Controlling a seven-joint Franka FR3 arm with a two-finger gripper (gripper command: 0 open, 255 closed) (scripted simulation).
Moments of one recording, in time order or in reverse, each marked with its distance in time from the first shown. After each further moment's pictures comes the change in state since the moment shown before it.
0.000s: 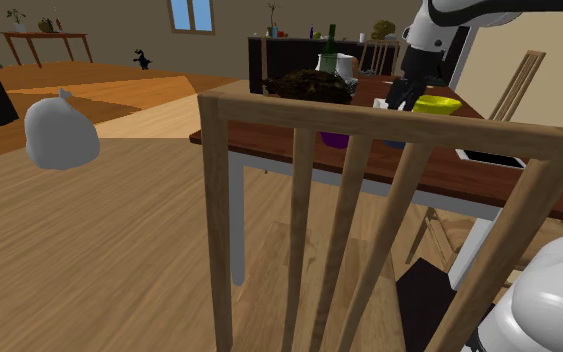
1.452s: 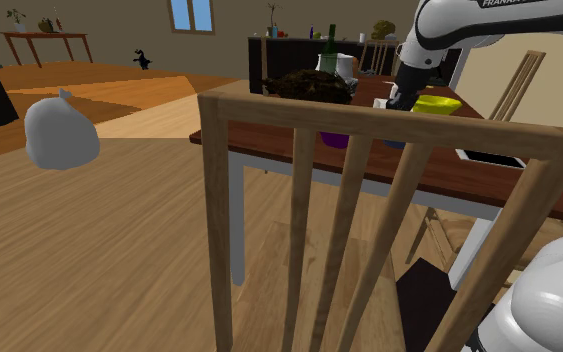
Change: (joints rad) arm -0.008 0.042 -0.028 -0.058 -0.014 0.101 -0.029
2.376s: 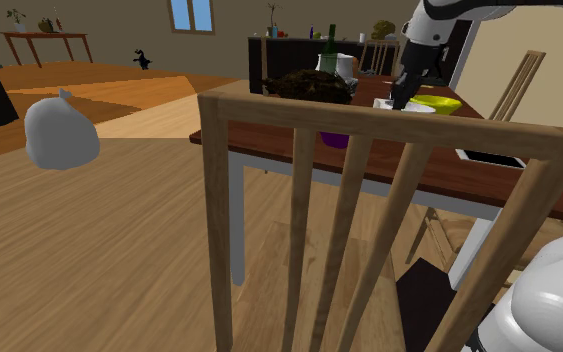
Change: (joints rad) arm 0.003 0.026 0.001 0.144 0.007 -0.118 -0.009
